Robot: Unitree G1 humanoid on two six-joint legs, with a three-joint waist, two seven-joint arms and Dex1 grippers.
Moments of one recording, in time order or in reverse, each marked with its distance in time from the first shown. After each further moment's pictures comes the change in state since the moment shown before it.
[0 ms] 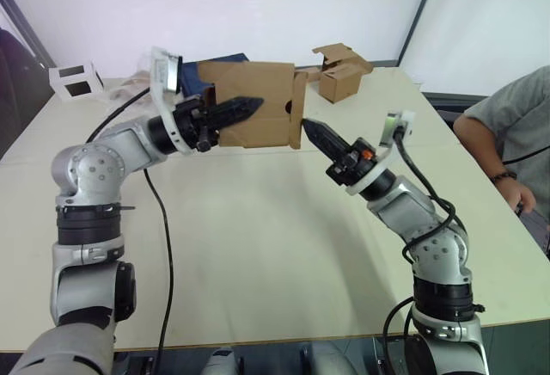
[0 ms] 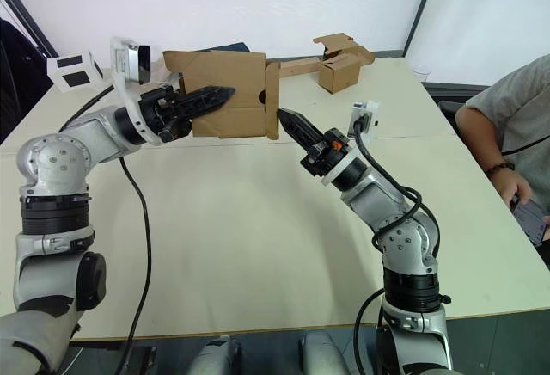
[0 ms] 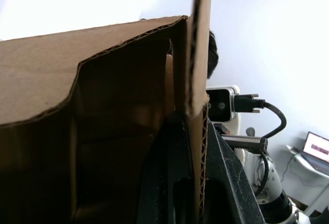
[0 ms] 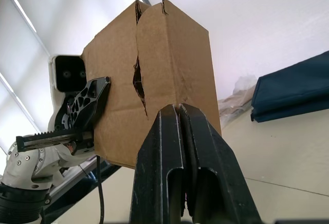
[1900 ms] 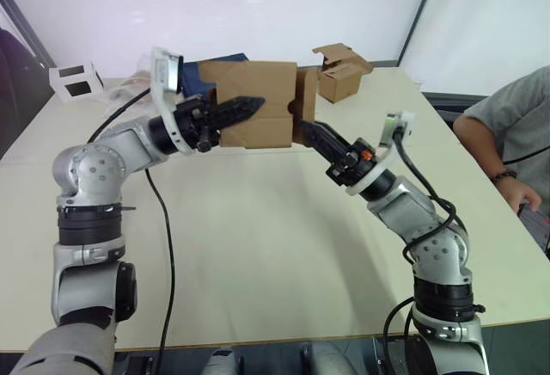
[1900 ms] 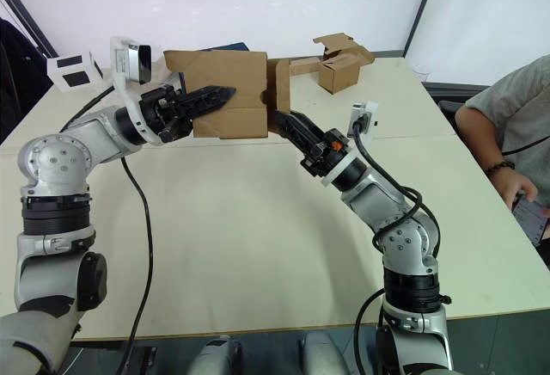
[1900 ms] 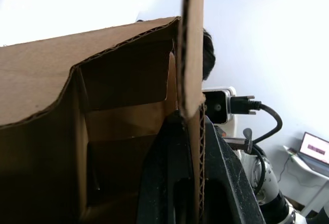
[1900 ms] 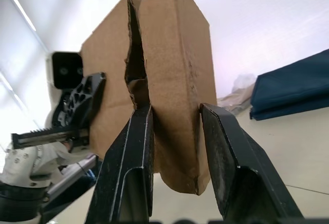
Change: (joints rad) left arm 0.001 -0.004 0.000 -0.005 -0.010 0.001 0.000; right arm 0.002 -0.005 -0.012 -0.008 0.016 0.018 0.001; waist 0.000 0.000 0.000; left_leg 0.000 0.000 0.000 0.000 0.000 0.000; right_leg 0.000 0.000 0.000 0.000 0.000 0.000
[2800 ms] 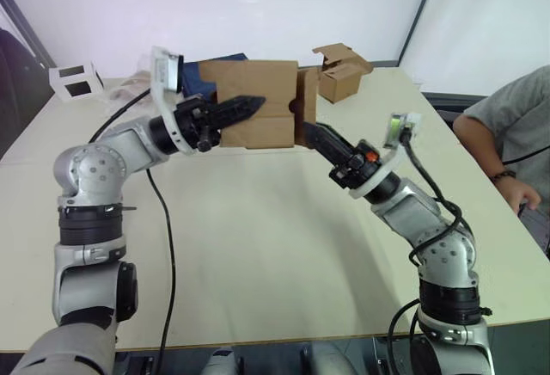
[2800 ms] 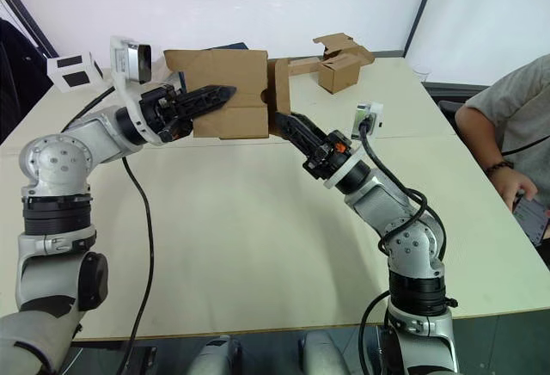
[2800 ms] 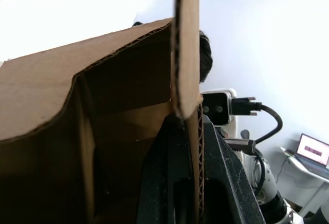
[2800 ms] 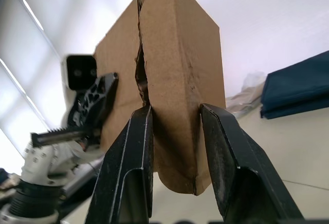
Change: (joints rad) left arm 0.000 -0.006 0.001 0.000 -0.009 0.000 0.004; right arm 0.016 -0.036 0.030 -0.029 -0.013 -0.021 0.009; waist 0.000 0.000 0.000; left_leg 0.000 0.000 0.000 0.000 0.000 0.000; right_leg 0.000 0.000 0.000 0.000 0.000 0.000
